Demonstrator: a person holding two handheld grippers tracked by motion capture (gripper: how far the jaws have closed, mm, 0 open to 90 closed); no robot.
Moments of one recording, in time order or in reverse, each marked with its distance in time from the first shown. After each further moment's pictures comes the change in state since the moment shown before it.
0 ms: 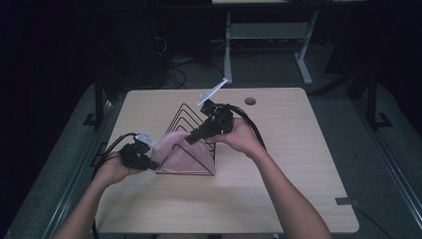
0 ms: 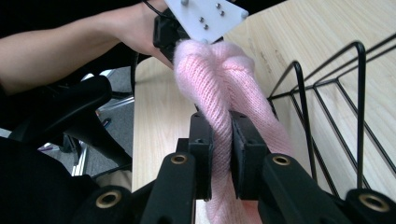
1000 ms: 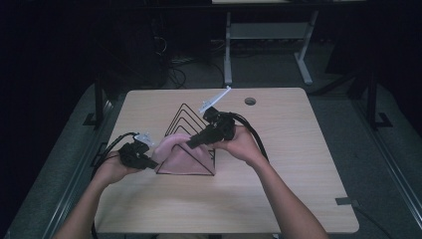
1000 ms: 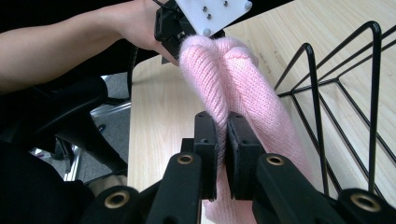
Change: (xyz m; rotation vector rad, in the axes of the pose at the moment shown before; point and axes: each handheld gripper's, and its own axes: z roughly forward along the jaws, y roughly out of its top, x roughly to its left) left arm 0.003 -0.001 0.000 -0.009 0.014 0.018; right arm 0.005 -0.017 0.006 -0.045 -0.022 -0.023
